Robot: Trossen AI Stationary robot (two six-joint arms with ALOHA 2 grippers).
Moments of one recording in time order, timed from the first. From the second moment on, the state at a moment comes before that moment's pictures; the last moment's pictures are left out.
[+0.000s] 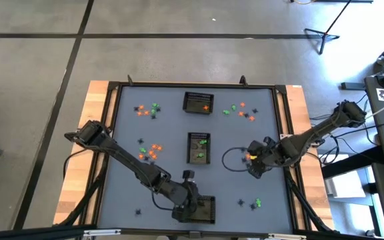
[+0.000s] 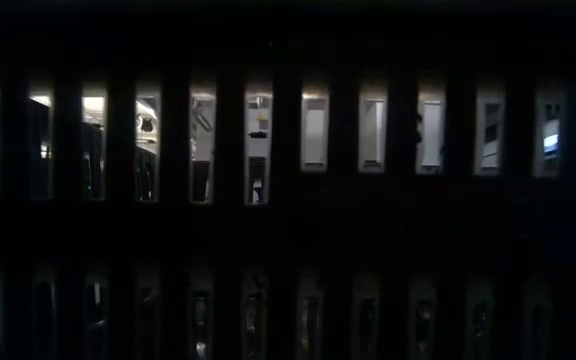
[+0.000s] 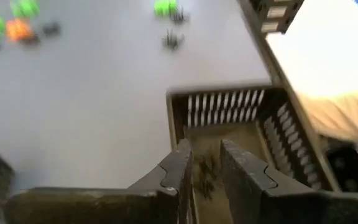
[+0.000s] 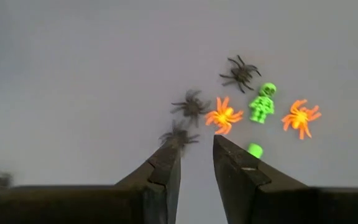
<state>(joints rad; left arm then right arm) -0.51 1.92 1.27 -0.01 -0.26 -0.26 0.51 1.16 0.75 -0.94 0.24 1.02</state>
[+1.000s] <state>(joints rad) -0.52 1.67 1.04 0.22 -0.46 -0.07 0.31 1.23 0.52 -0.68 0.17 0.91</state>
